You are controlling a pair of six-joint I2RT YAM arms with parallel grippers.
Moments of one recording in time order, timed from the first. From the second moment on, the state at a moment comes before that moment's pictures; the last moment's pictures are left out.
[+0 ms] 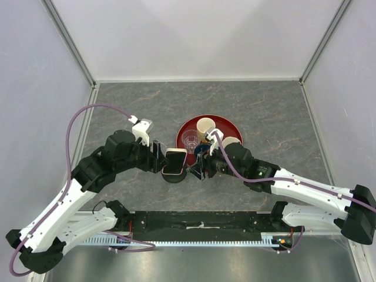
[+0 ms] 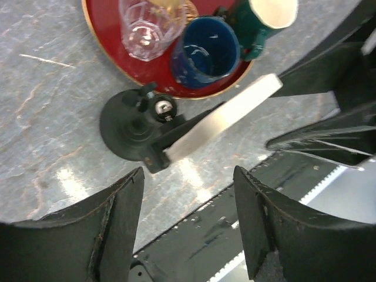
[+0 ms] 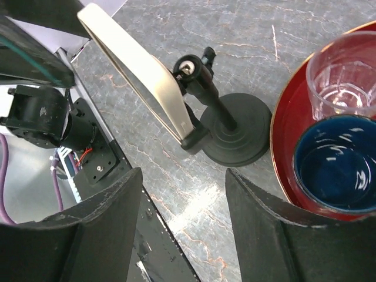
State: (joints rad) left arm -0.71 0.79 0.99 -0.81 0.03 -0.36; right arm 1.02 1.08 0.76 -0.01 -0.07 0.40
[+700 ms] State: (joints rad) left arm -1.18 1.18 1.35 -1.11 -0.61 -0.77; right arm 1.02 0.87 0.71 -0.07 0.14 0.48
